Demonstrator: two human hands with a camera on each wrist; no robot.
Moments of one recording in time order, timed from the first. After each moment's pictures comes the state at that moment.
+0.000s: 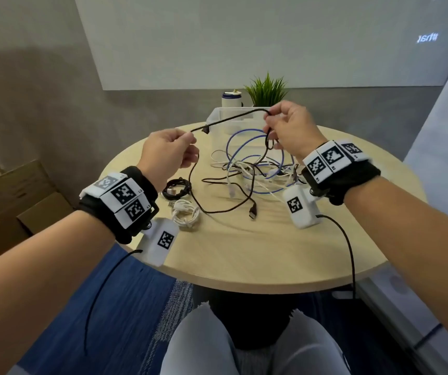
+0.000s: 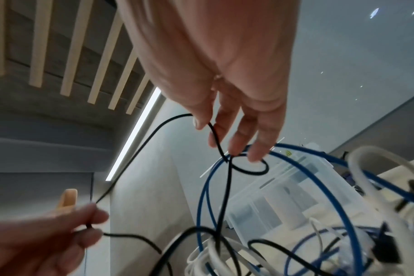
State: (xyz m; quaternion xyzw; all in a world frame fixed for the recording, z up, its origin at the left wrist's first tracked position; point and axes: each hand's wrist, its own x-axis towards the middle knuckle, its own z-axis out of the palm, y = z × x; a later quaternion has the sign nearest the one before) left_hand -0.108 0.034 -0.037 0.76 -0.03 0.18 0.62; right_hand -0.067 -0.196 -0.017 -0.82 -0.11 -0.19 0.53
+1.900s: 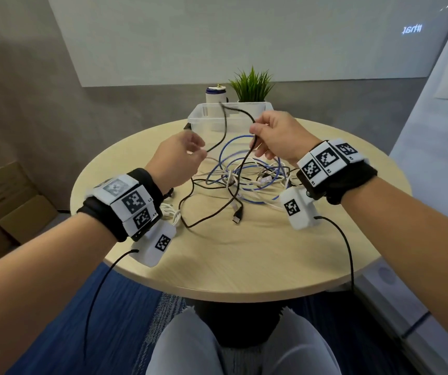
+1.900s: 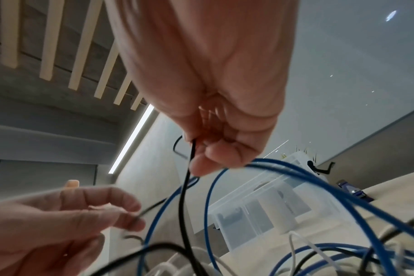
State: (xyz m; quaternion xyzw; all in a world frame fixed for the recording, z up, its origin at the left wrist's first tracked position) left_hand -0.096 -0.009 -0.041 0.91 -0.10 0.16 0.37; right_hand -0.063 -0.214 -0.025 -0.85 -0.14 -0.09 0.49
